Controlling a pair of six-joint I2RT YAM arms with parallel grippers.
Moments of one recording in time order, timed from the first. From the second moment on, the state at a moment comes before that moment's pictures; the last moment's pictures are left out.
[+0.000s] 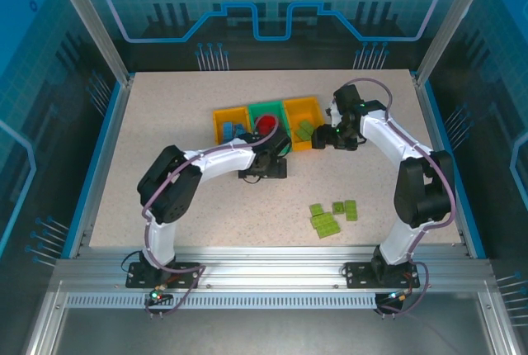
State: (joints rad) left arm -0.72 1.98 1.38 -0.69 -0.17 -0.74; right arm 0.24 1.74 1.37 -0.88 -0.18 0.25
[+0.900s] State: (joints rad) left arm -0.71 2.06 1.41 -0.60 -0.23 -0.58; right arm 0.24 1.65 1.27 -0.88 -0.13 0.26
